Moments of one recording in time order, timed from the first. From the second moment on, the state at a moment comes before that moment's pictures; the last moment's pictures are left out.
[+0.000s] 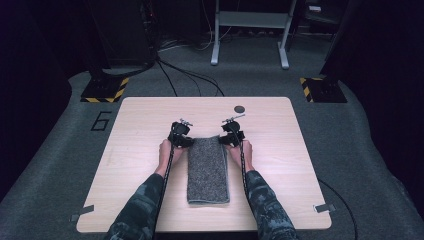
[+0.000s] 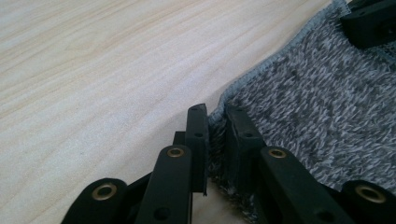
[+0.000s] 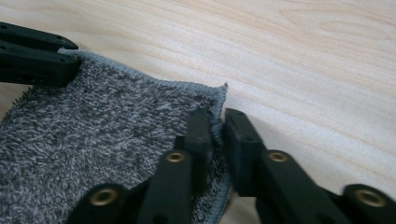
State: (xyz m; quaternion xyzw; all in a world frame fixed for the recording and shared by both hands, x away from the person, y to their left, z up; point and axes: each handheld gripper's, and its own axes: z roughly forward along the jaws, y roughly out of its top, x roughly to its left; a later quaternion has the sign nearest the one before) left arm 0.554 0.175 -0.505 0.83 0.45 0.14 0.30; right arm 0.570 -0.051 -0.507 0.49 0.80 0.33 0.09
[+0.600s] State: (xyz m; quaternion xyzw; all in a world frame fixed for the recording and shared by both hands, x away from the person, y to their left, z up) left arm 0.545 0.175 -0.500 0.83 0.44 0.15 0.32; right arm 0.559 -0.061 -0.501 0.47 0.80 0.36 0.11
